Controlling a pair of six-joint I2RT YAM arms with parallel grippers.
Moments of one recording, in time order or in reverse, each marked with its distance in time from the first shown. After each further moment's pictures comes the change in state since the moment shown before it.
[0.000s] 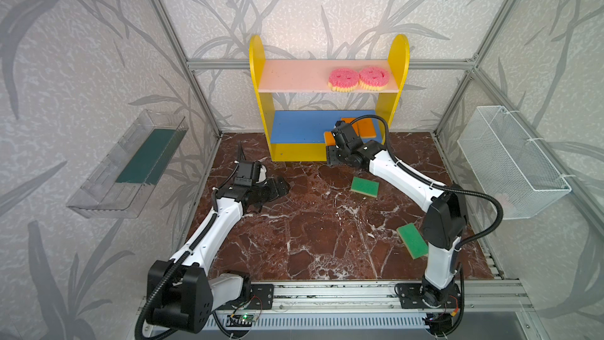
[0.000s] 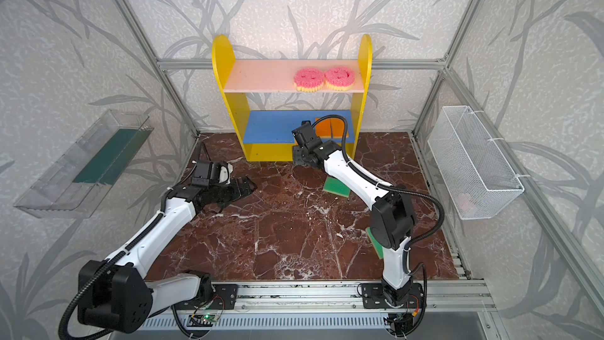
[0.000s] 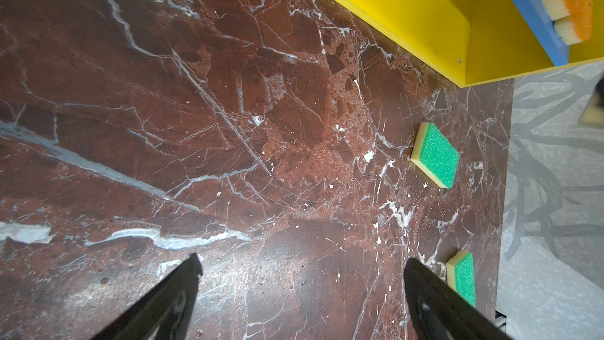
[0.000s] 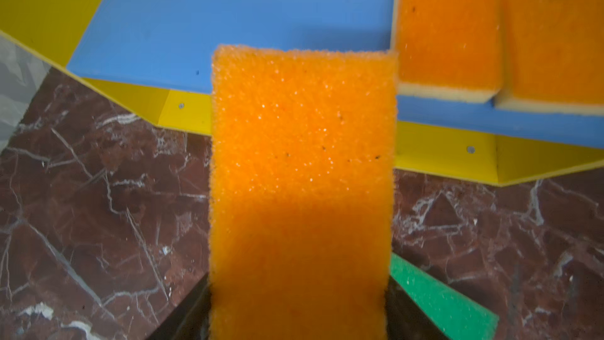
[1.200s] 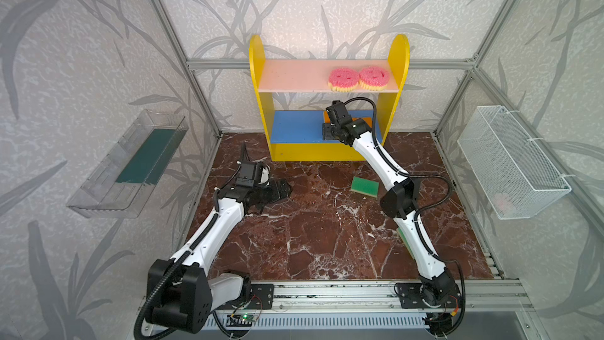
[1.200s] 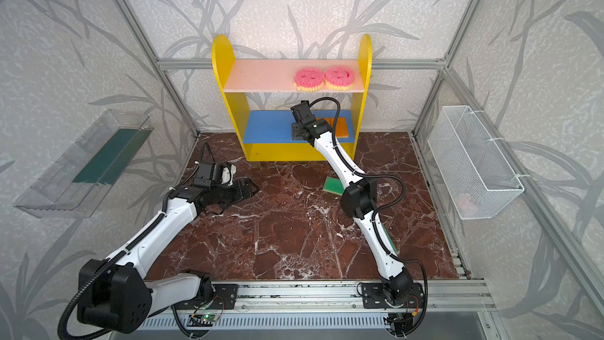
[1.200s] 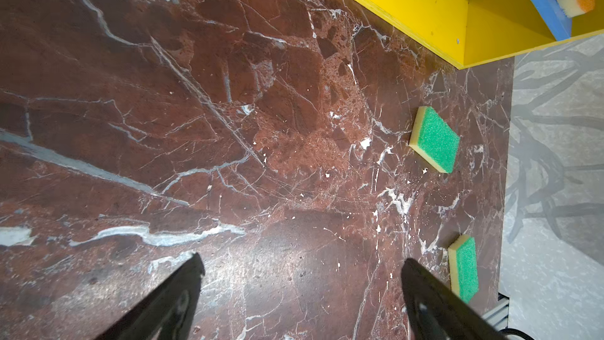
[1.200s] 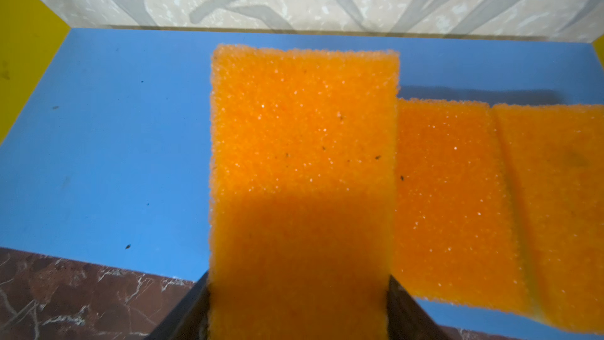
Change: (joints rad) left arm -0.033 0.000 -0.008 -0.002 0.018 0.019; right arm -0.099 0.579 0.865 -0.243 0.037 -0.047
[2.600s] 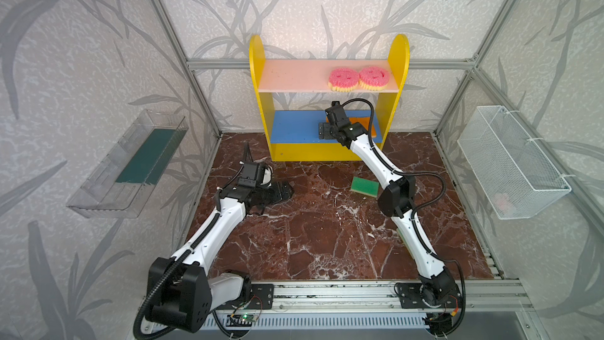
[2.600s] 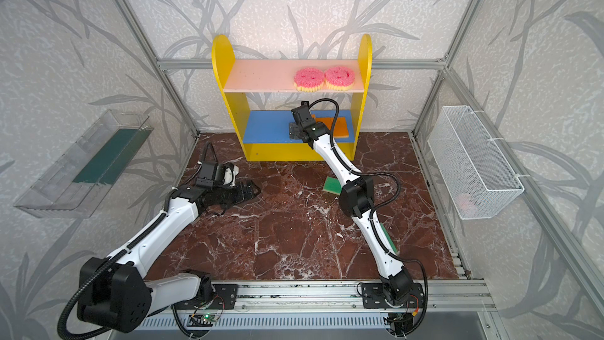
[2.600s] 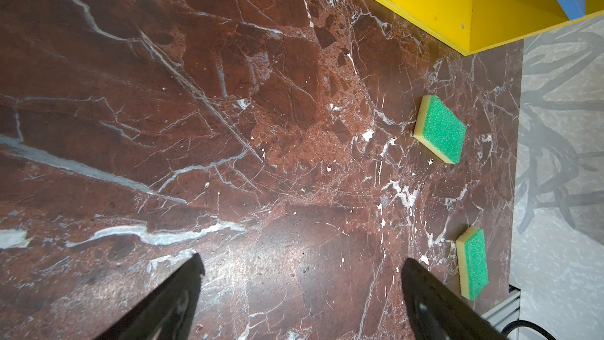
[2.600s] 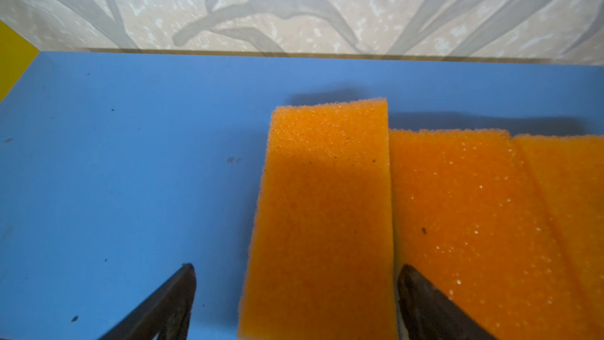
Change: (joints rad) left arm -0.021 0.007 0.000 -0.008 -0.013 0.022; right arm -0.016 0.052 0.000 0.123 0.040 -0.025
